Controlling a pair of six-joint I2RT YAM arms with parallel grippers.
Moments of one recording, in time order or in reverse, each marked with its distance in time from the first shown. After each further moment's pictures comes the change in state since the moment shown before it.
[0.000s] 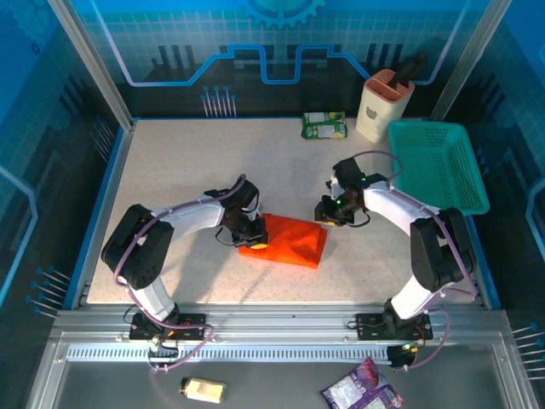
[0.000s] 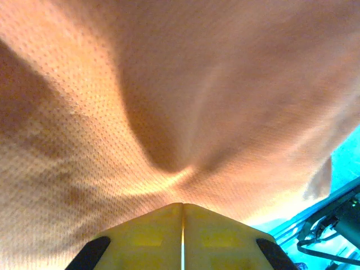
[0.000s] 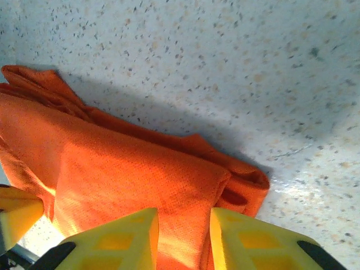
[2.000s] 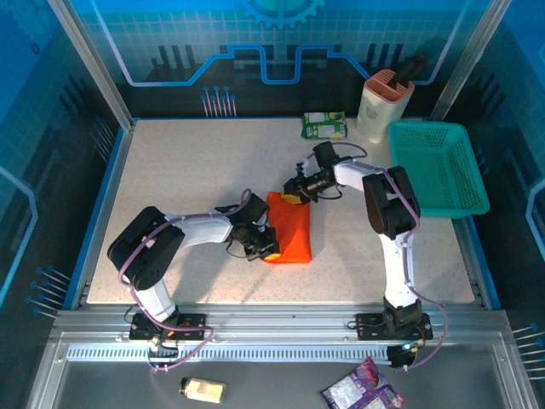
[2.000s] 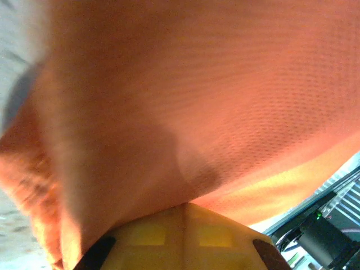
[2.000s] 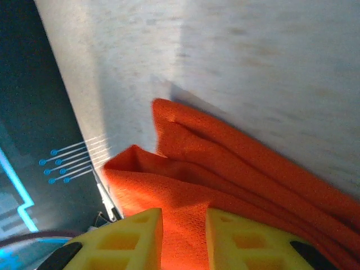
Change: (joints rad) left arm -0.102 0.034 -0.139 0.298 0.040 -0.309; right arm -0.039 0.586 0.442 0.222 -0.521 0.099
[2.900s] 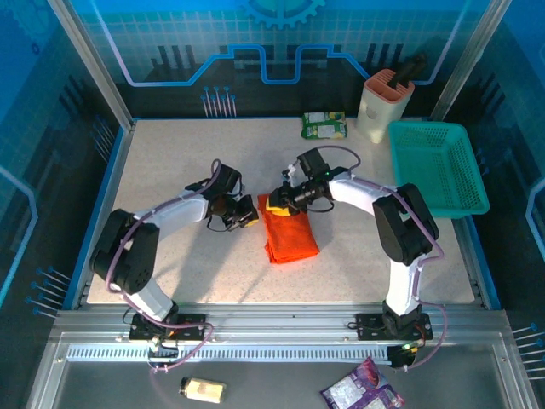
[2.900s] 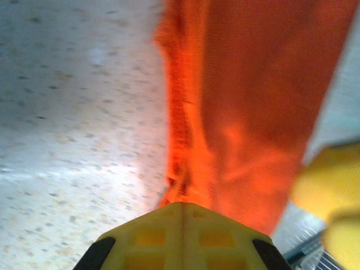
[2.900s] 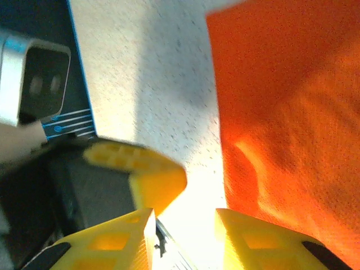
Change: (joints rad) left arm 0.227 -0.108 0.122 -0.133 -0.083 0.130; right arm 0.180 -0.295 -0.188 0.077 0.082 0.123
